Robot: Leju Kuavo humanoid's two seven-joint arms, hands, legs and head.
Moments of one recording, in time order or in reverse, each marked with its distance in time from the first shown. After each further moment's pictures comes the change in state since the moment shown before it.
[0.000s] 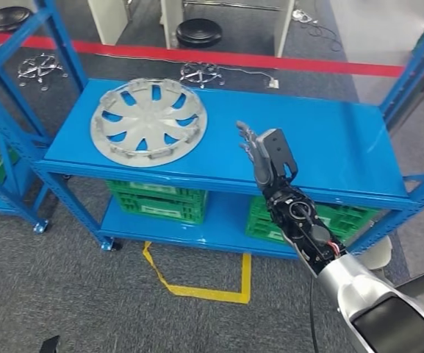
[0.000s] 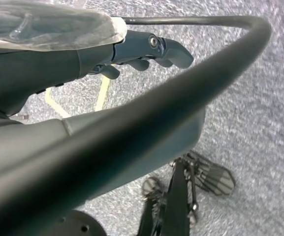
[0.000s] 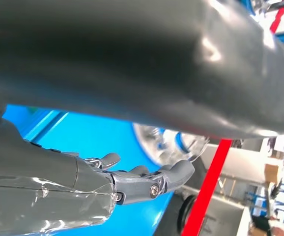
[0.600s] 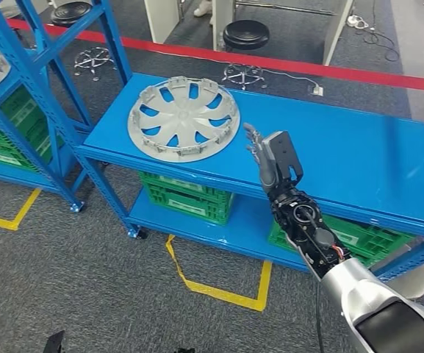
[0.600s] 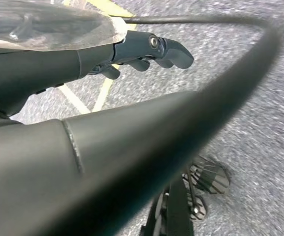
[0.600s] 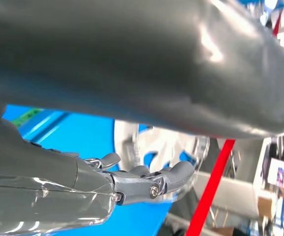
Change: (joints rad) left arm 0.001 -0.003 0.000 0.000 0.004 0.000 0.004; right arm 0.011 0.004 0.000 0.001 0.002 -0.001 0.000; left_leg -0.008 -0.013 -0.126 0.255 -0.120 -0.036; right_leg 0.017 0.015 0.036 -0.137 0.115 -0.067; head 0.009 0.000
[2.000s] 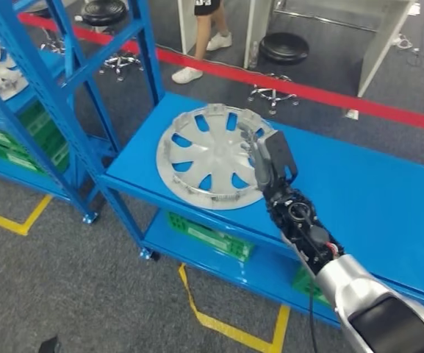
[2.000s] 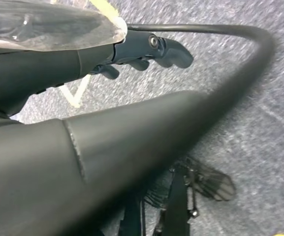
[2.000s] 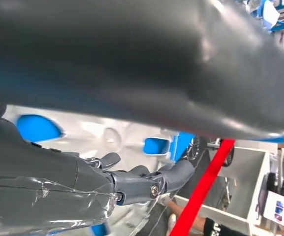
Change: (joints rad) left arm 0.005 0.007 -0.007 0.000 -0.003 -0.003 -0.021; right arm 0.009 0.000 -0.039 -0.002 0.014 -0.001 -0.017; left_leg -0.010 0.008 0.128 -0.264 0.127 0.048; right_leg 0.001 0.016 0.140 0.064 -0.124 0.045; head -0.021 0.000
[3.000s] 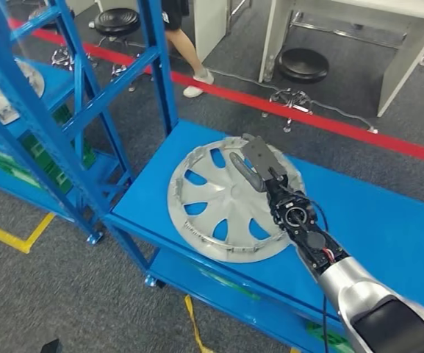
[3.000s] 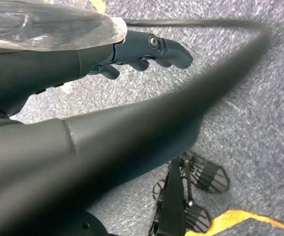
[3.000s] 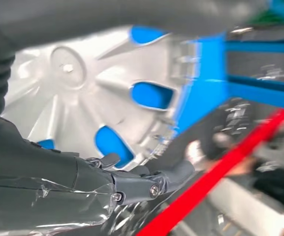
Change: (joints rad) left arm 0.000 -0.007 -0.006 0.000 0.024 0.015 0.005; right arm 0.001 -0.011 0.035 -0.001 0.307 -0.122 0.253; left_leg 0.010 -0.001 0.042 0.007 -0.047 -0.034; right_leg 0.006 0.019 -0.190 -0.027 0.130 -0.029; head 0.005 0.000
